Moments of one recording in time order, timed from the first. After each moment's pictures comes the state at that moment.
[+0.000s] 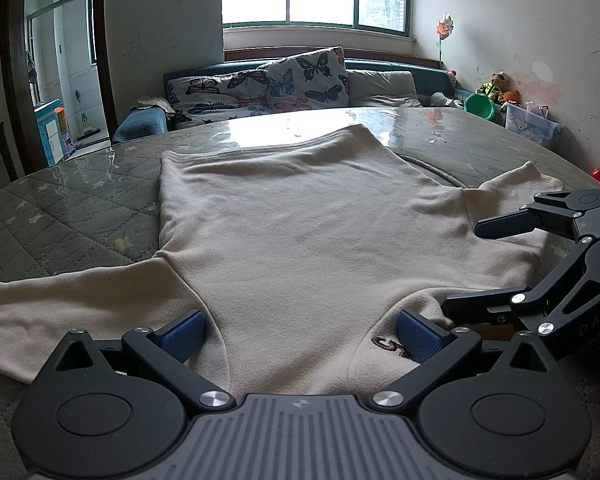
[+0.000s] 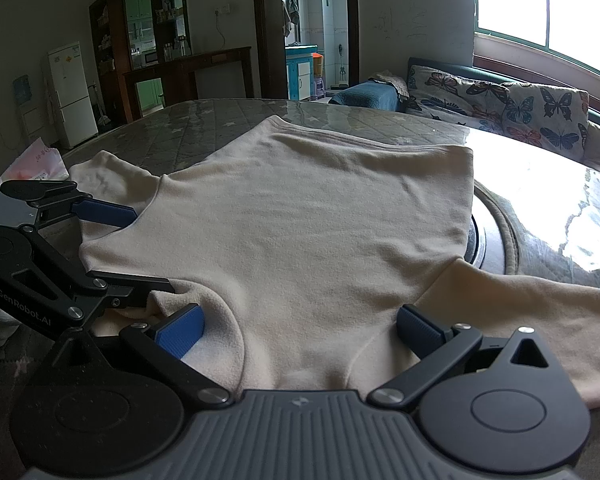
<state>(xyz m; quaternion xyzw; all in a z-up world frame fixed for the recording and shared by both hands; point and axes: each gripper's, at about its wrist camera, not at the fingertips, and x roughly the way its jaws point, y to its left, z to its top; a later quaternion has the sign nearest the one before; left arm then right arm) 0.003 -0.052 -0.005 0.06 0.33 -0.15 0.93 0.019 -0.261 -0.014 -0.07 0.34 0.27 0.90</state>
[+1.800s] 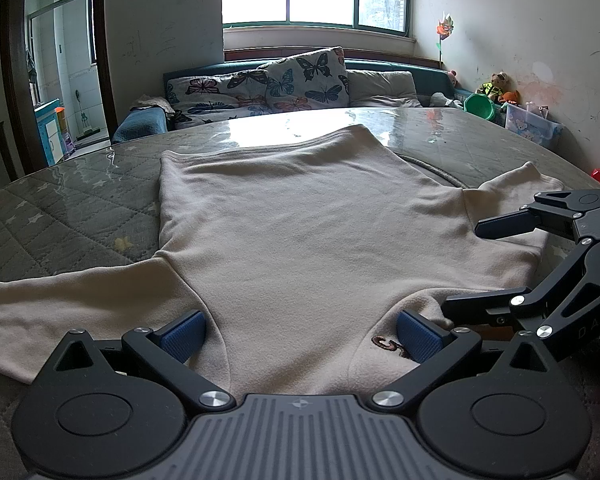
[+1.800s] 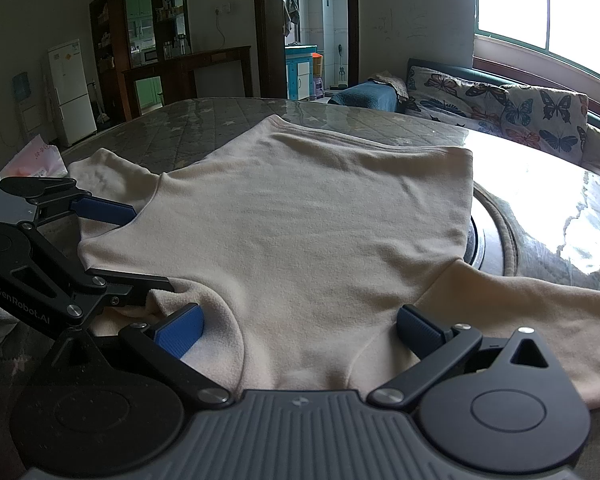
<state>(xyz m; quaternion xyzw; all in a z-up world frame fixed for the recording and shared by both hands) 0.003 -0.051 -0.005 0.06 0.33 -0.15 0.93 0.018 -0.260 -0.014 -0.07 0.34 0.27 0.90</state>
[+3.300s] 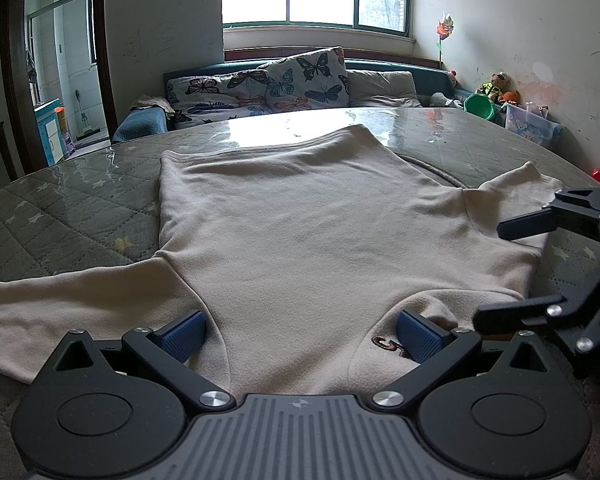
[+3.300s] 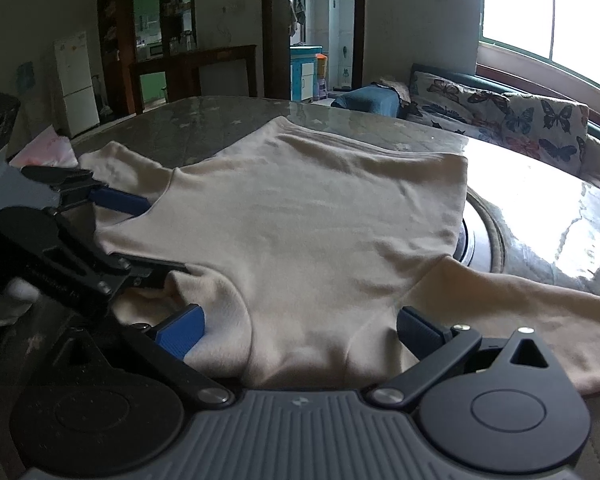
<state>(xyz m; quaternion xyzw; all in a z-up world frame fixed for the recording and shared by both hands) 0.003 -0.051 -0.005 0.06 0.33 -0.15 0.93 -0.002 -0.265 -0.004 -0.10 0.33 0.27 0.90</state>
